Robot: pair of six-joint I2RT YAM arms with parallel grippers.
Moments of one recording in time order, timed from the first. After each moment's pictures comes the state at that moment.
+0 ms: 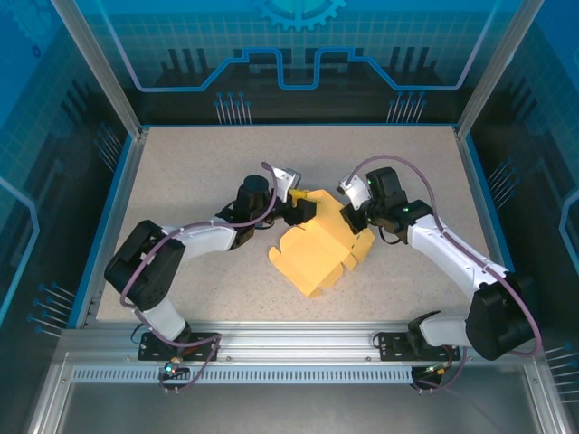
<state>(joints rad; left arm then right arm) -0.54 1.68 0.88 0.49 0.47 -0.33 0.39 1.31 0.95 -0.47 -0.21 -0.23</state>
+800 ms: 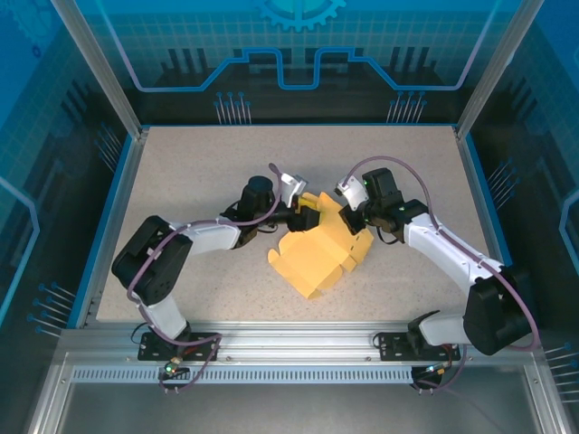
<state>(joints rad) -0.55 1.71 0.88 0.50 0.65 -0.34 0.41 1.34 0.95 -0.46 -0.17 -0.24</state>
